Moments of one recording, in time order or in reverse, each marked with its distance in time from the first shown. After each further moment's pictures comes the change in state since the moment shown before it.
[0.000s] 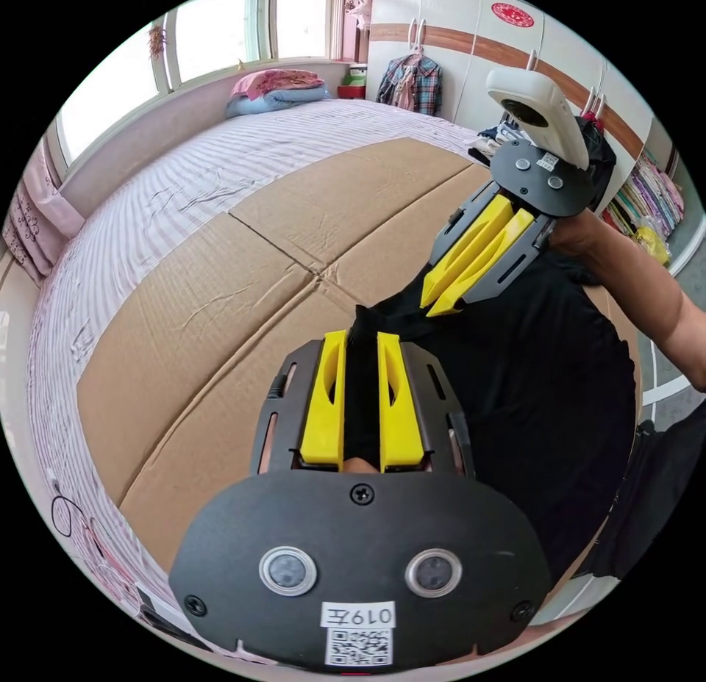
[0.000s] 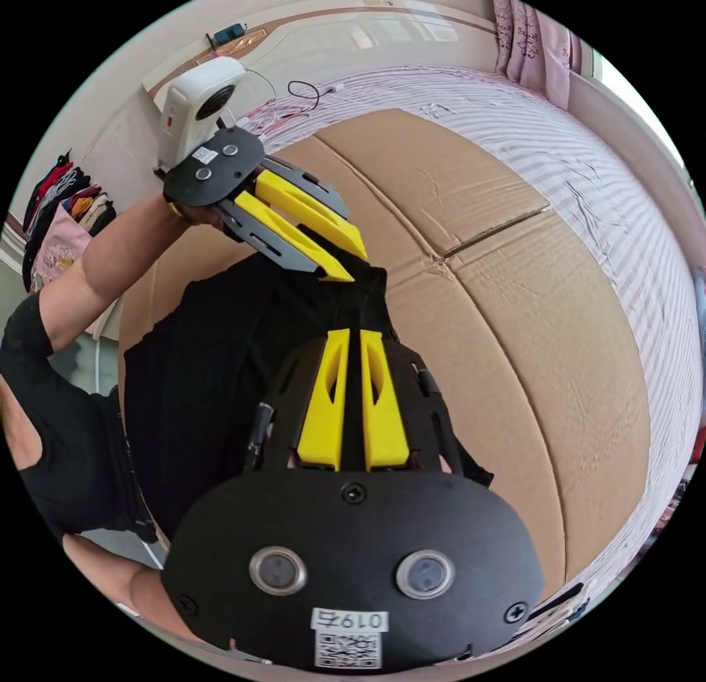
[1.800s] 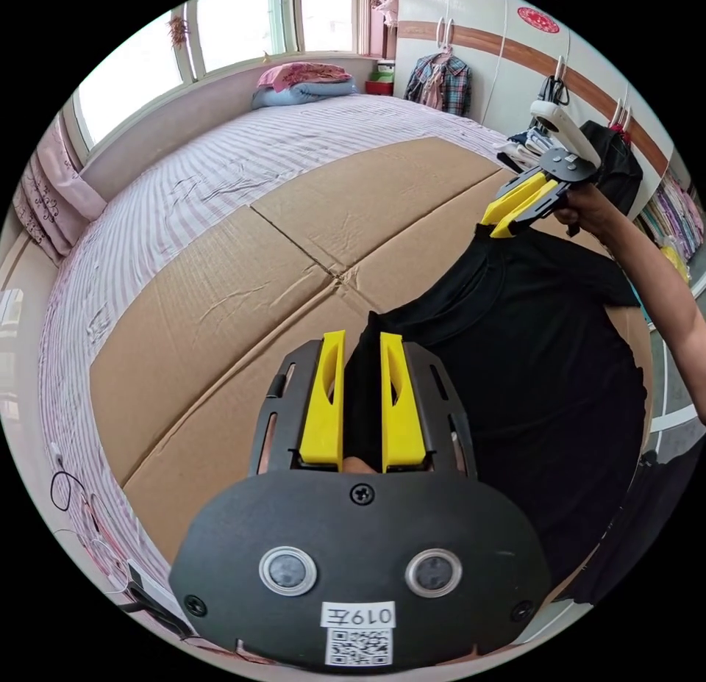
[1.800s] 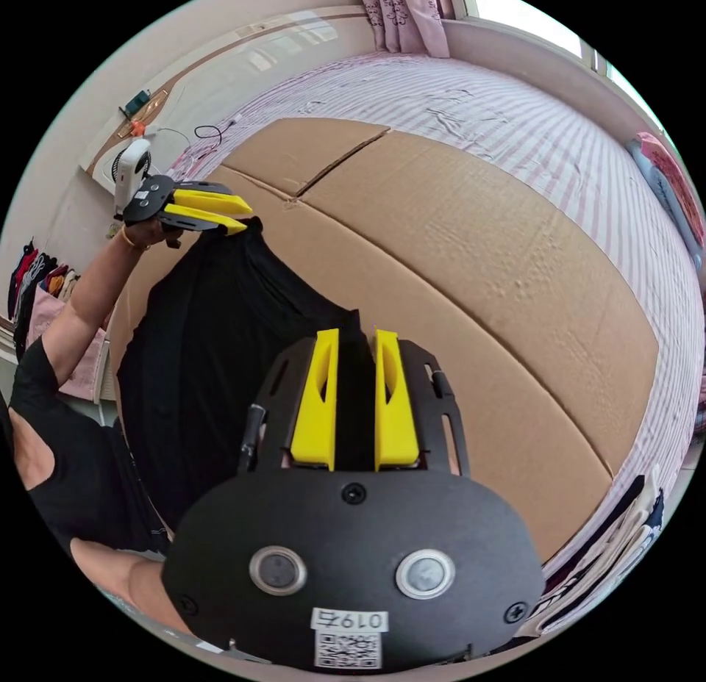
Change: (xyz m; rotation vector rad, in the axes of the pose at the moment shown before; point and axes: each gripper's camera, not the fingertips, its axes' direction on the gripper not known) left arm -0.020 -0.092 -0.022 -0.020 -0.075 -0.072; right arm 0.202 0.169 -0.068 0.030 0.053 0.315
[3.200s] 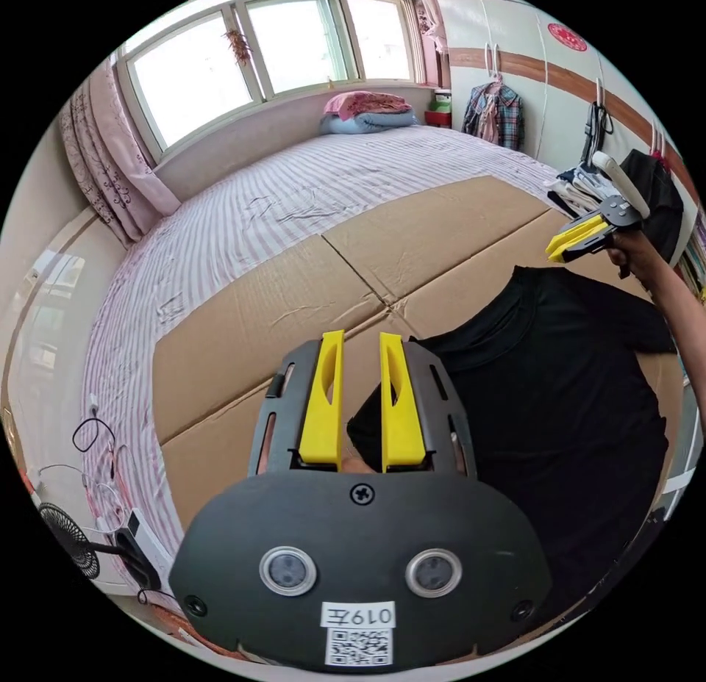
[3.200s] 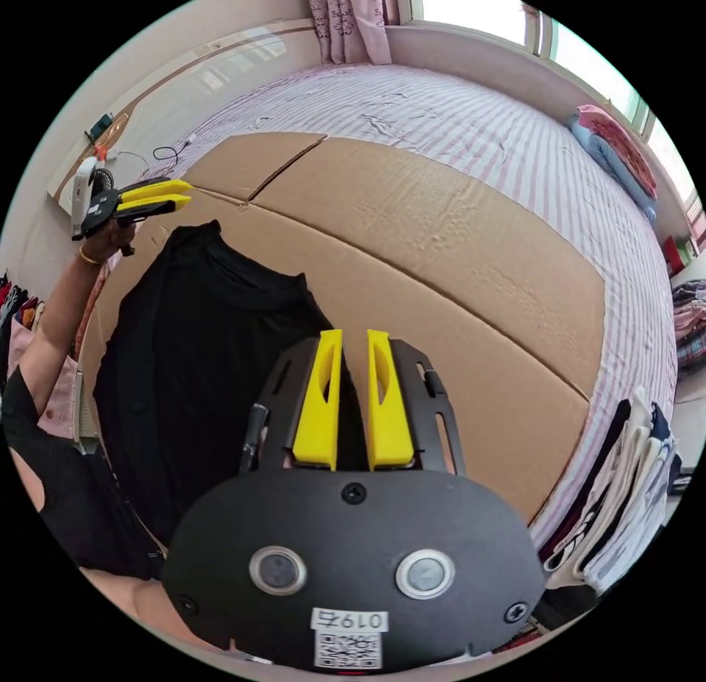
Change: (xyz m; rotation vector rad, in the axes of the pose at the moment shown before) left arm 0.158 0.127 0.073 0.102 -0.225 -0.137; right arm -0.094 0.197 -0.117 0.060 0.159 0.145
